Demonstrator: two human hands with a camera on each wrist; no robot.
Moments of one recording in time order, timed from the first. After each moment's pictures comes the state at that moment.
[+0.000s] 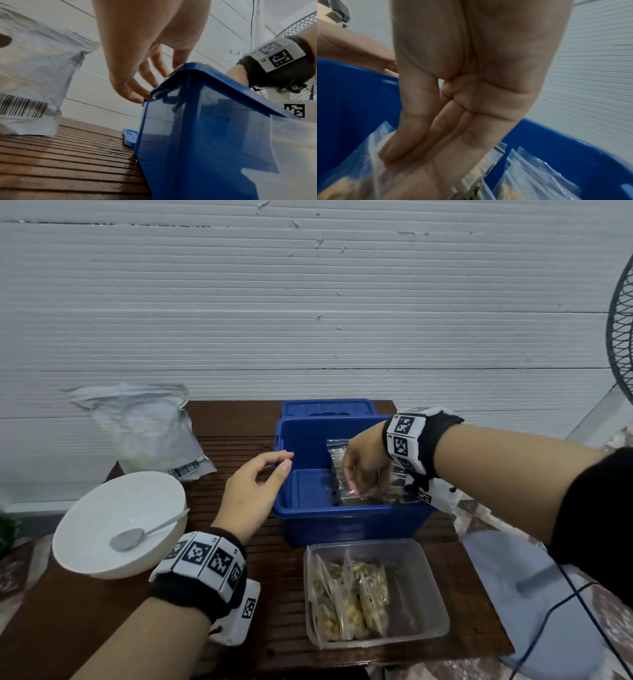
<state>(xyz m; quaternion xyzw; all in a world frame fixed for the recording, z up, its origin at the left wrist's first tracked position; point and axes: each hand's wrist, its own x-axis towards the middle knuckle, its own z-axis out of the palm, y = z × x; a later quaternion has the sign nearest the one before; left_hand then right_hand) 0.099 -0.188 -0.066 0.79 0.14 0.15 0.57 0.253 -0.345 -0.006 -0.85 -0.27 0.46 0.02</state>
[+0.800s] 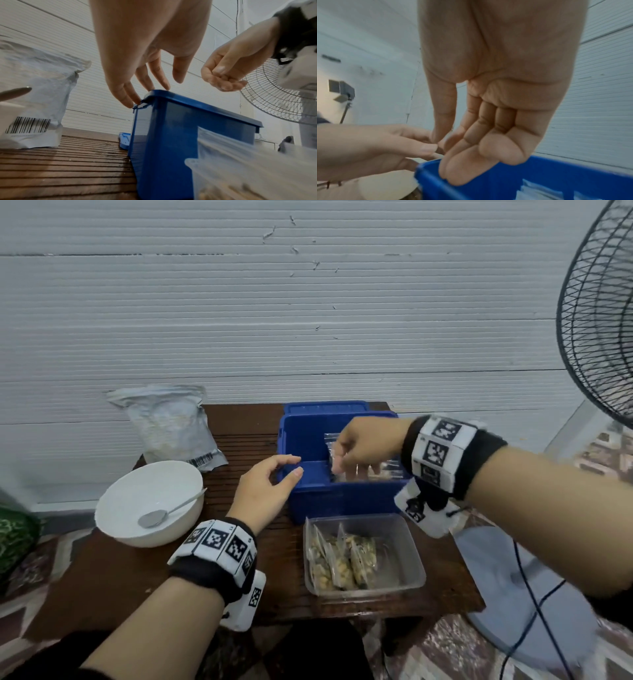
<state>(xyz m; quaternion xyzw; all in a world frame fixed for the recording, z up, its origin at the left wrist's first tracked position) 0.061 -0.214 -0.053 0.84 0.13 0.13 0.51 0.166 -0.380 0.045 -0.88 -0.32 0.31 0.18</state>
